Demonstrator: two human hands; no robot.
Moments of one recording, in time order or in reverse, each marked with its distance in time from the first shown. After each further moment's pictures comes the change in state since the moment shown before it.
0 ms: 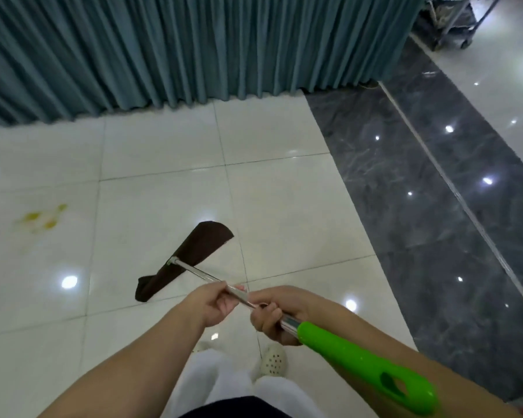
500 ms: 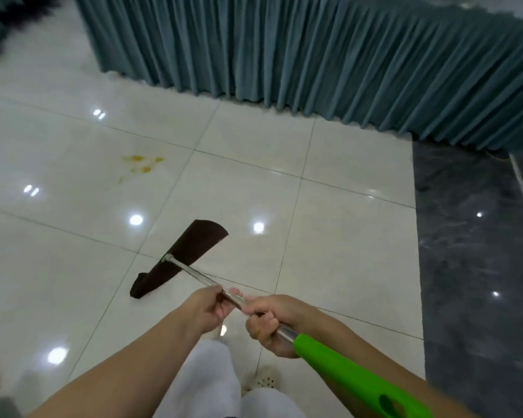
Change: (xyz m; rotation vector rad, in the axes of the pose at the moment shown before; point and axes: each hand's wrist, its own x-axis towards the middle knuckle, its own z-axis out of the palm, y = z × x) left_hand -0.008 -0.006 -0.061 -0.425 0.122 0.180; right_hand 0.035 -0.017 0.037 -0.340 -0.127 0.166
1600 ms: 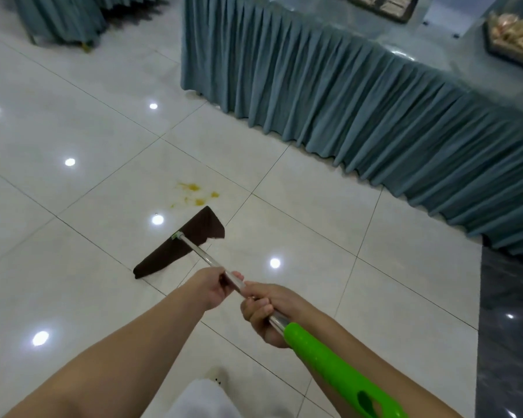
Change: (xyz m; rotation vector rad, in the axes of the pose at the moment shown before) left_hand 0.063 0.412 -0.015 -0.102 0.004 0.174; right_hand 0.202 -0.240 0.304 -0.045 0.040 0.000
